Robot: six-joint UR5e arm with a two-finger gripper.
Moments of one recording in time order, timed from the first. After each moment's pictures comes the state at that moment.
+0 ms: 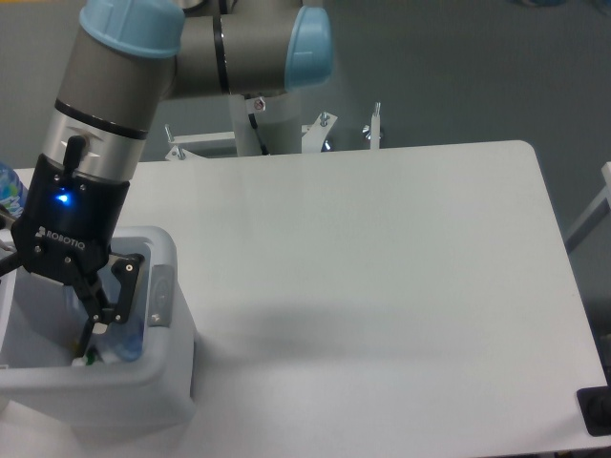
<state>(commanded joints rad) 2.15 -1.90 -1.31 -0.69 1.10 0.05</state>
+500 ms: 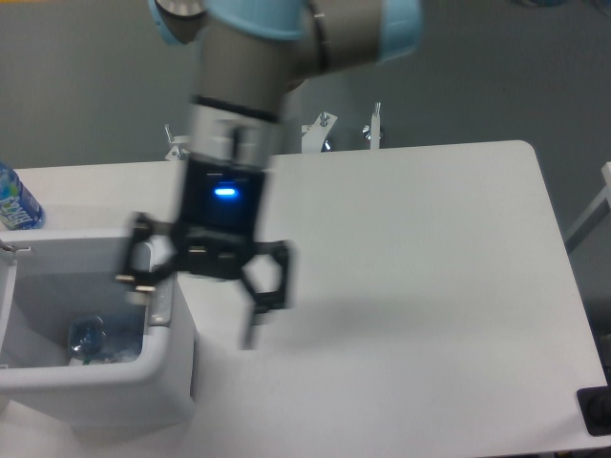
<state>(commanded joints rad) 2.41 -1.88 -1.33 -0.71 1.20 0.14</state>
